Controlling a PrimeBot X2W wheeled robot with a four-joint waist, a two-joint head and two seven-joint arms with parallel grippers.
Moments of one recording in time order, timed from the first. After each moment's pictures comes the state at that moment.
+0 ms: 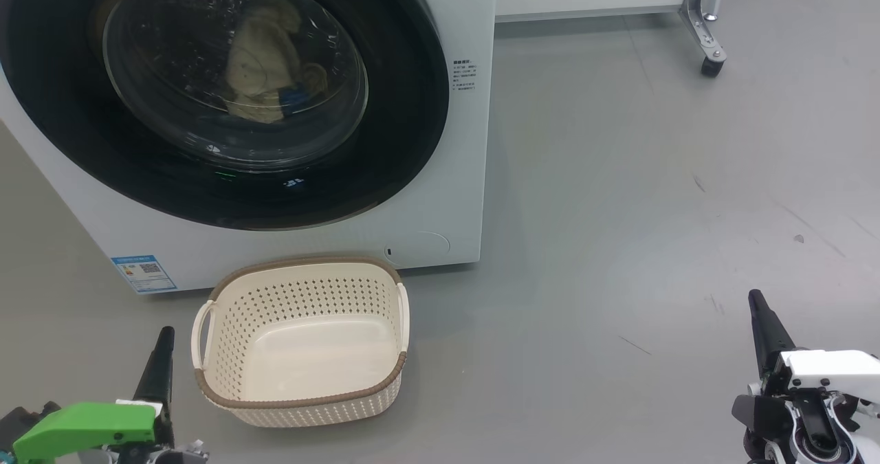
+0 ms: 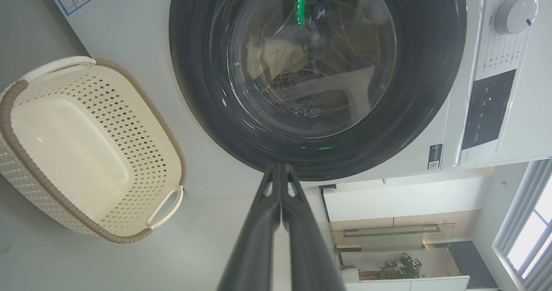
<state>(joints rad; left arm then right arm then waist) -0.05 0.05 0.06 0.27 -1.54 -0.11 0.09 -0.04 -0.10 -0.03 0.25 1.60 0.10 0.03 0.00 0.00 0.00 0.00</state>
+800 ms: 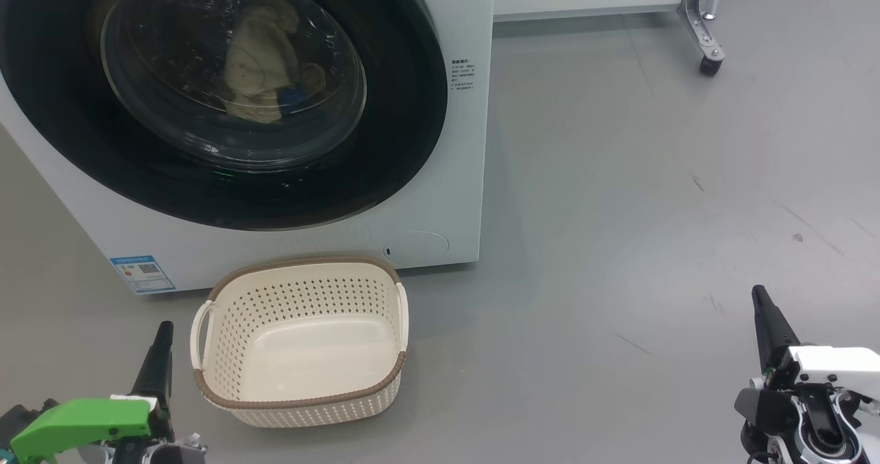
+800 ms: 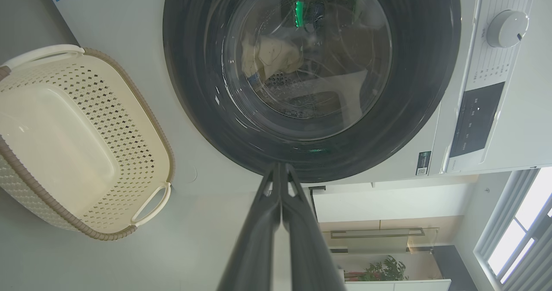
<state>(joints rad) -0.06 0.04 0.07 0.28 -1.60 -0.12 0.10 -0.05 -0.09 -0.05 0.27 1.67 0.11 0.04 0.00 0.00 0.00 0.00</state>
